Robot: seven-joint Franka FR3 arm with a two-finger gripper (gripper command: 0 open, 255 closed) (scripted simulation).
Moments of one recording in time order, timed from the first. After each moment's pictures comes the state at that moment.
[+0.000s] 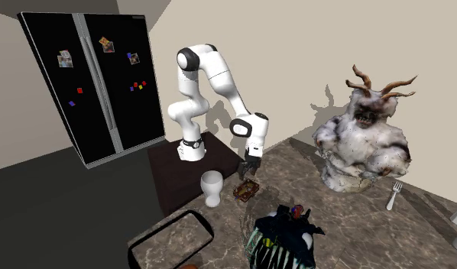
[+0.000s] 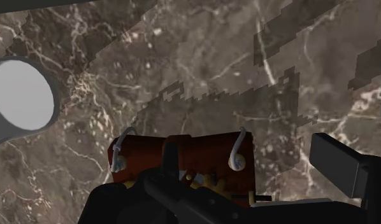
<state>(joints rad) 0.03 0.13 0.27 -2.50 -0.44 2.54 0.50</state>
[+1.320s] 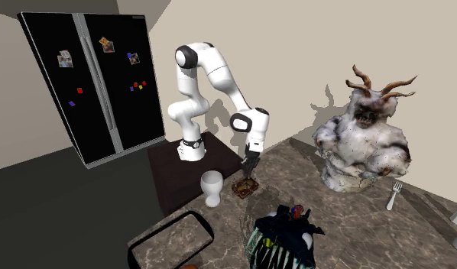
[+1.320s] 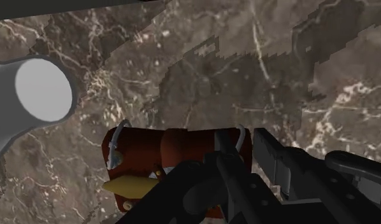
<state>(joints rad) 0.03 0.07 0.28 -2.50 -0.37 2.48 0.45</state>
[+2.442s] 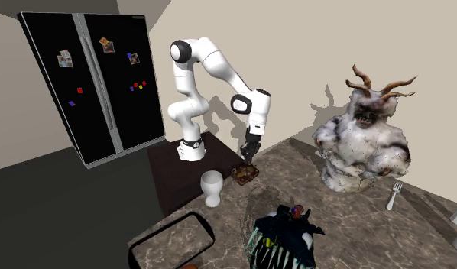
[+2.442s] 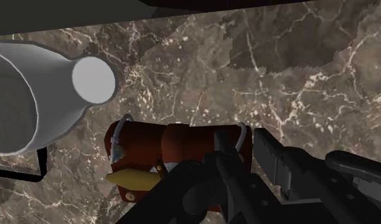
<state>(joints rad) 0.04 -0.13 0.29 -2.45 -0.22 2.27 0.30</state>
